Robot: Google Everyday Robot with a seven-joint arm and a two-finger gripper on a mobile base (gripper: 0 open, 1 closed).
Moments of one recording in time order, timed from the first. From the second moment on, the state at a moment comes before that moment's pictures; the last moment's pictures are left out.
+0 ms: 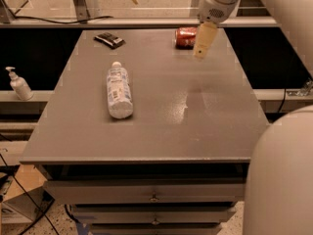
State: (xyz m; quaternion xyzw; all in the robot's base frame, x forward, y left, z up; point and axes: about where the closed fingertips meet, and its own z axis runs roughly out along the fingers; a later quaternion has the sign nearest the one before) arm 0.717 -0.146 0.933 -0.62 0.75 -0.08 0.22
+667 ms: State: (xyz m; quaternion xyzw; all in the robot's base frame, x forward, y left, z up) arm 0.758 -0.125 0.904 -0.64 0.73 -0.11 0.20
